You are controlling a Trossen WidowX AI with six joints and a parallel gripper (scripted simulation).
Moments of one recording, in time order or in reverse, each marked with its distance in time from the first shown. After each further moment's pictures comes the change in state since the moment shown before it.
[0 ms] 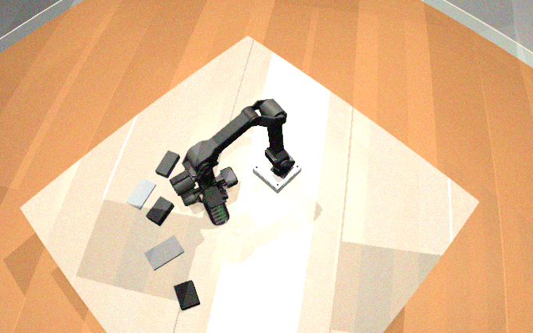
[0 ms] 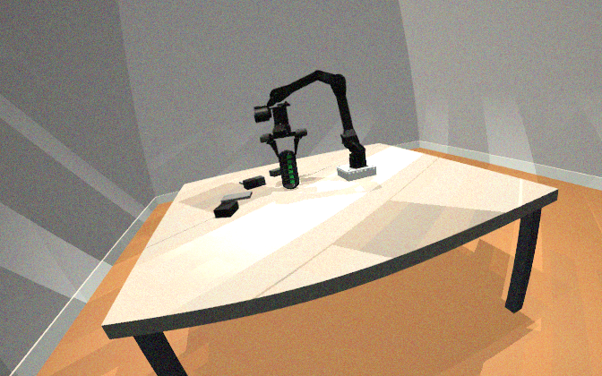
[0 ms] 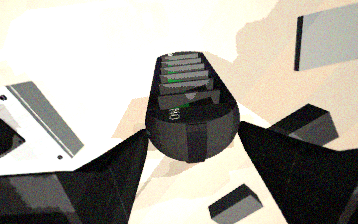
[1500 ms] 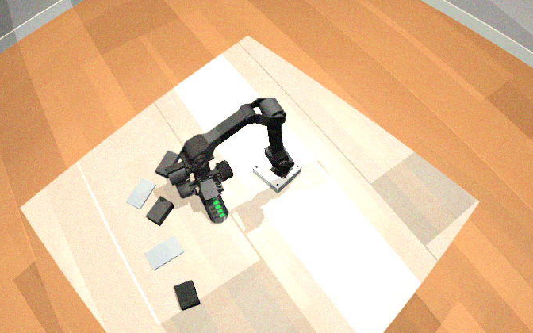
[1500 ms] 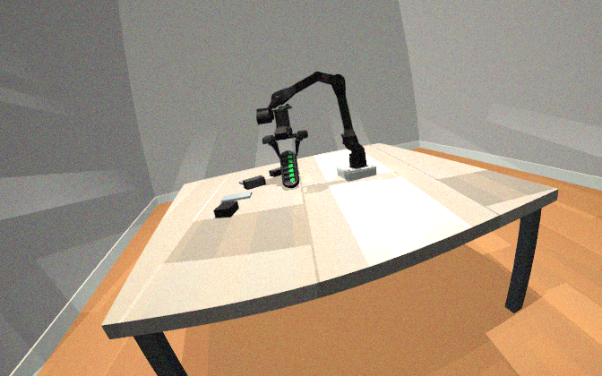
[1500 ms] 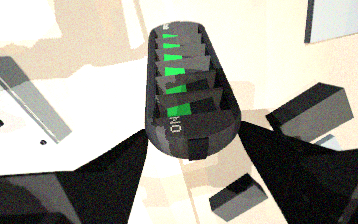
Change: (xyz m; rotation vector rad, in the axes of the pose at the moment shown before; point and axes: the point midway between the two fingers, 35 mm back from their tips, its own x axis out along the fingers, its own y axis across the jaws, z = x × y) arm 0.011 -0.001 -0.037 0.005 0.010 -0.004
